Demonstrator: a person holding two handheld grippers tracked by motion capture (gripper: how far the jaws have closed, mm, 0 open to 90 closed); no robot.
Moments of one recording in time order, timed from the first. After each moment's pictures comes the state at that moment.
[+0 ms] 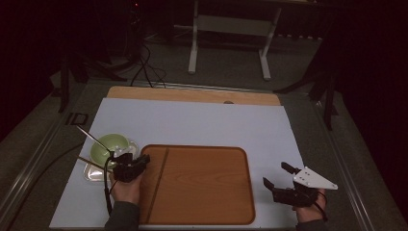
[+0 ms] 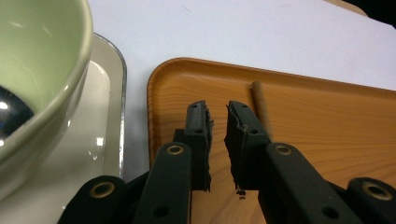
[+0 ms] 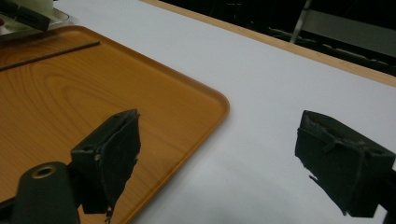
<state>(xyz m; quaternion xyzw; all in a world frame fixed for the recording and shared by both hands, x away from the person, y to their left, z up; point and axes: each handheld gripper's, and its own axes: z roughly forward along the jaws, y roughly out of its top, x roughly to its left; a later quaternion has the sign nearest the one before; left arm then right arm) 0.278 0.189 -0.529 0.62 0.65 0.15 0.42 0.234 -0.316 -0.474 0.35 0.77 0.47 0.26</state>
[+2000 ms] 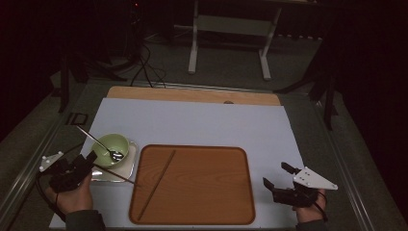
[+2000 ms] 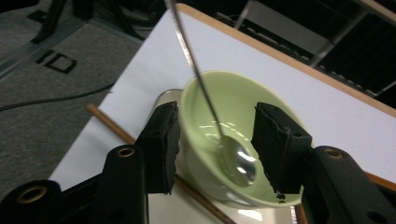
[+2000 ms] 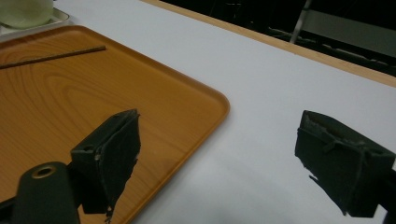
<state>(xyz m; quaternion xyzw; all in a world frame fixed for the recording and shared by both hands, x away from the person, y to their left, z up) 0.223 0.306 -0.491 0.46 0.73 0.26 0.43 0.234 -0.316 -0.473 0.35 0.77 0.47 0.26</state>
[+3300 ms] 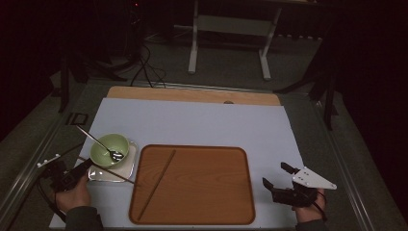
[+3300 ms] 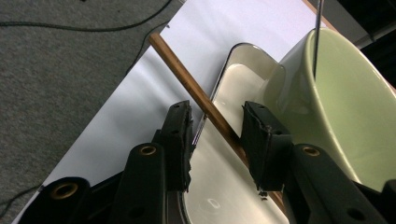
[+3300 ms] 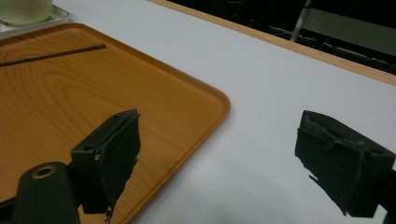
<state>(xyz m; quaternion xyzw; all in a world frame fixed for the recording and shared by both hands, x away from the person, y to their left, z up) 0.242 0.337 -0.535 0.41 0.80 0.17 0.40 0.235 -0.315 -0.474 0.35 0.77 0.46 0.26</state>
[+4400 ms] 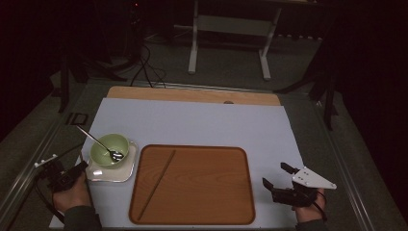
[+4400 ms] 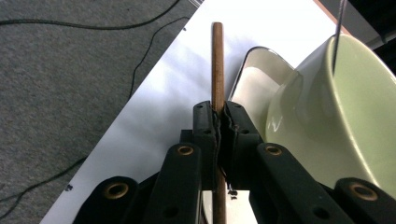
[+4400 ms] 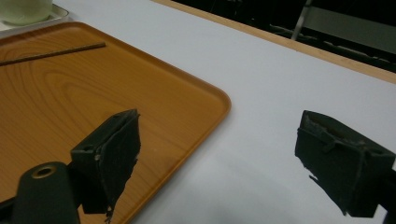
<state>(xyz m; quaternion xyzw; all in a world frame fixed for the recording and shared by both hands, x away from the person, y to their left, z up) 0.241 0.342 -0.533 0.41 0.81 0.17 0.38 0.235 -0.315 -0.474 0.35 0.77 0.46 0.26</state>
